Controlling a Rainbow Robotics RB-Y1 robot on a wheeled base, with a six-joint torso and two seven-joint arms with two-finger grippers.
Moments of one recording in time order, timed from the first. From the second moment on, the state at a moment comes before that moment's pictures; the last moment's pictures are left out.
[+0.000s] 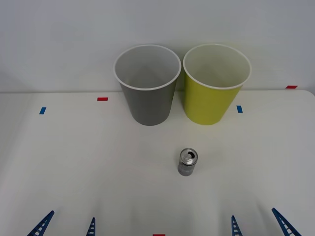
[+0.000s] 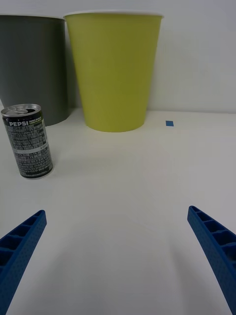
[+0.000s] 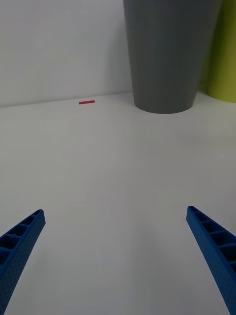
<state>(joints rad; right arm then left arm) 0.87 -0.34 0.28 -1.78 -0.04 -0.72 1.51 0.98 0.37 -0.32 -1.97 0.15 -0.52 -1.66</state>
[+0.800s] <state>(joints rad) 0.67 -0.42 0.46 -1.78 -0.04 -0.65 1.52 0.98 0.37 -0.32 -1.97 0.15 -0.52 -1.66</state>
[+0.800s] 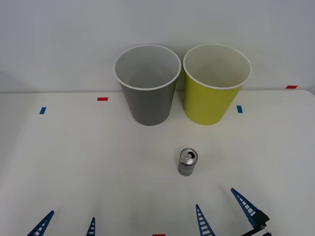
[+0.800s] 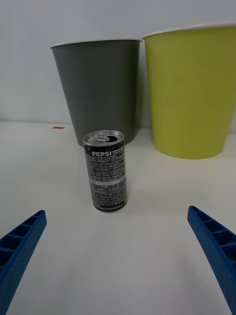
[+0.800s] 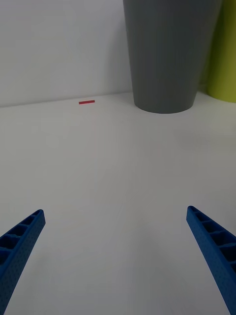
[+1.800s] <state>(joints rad) 0.44 -0.22 0.43 -1.60 -0.02 -0.57 1.57 0.98 0.37 -0.32 -1.97 0.15 -0.52 -1.66</state>
